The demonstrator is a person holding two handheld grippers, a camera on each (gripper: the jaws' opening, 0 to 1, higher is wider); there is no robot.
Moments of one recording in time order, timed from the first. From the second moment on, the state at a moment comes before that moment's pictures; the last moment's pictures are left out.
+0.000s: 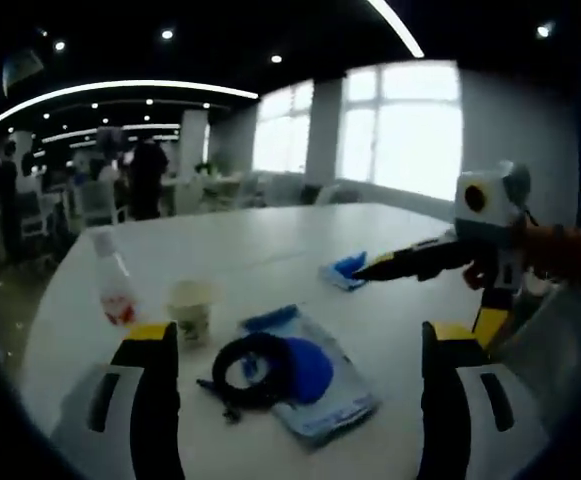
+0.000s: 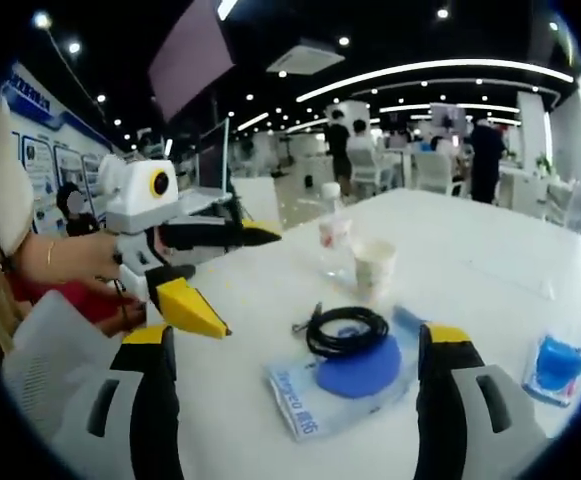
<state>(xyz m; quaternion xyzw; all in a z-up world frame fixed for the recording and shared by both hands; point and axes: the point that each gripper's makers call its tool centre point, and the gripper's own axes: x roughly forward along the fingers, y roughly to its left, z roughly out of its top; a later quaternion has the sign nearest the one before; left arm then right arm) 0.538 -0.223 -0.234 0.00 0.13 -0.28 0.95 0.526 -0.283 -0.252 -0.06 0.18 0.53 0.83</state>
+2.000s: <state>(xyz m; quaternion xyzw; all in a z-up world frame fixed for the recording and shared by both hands) 0.455 -0.179 -0.223 0.01 0.16 -0.17 0.97 0.579 -0.193 -0.328 -0.07 0.22 0.54 0.81</state>
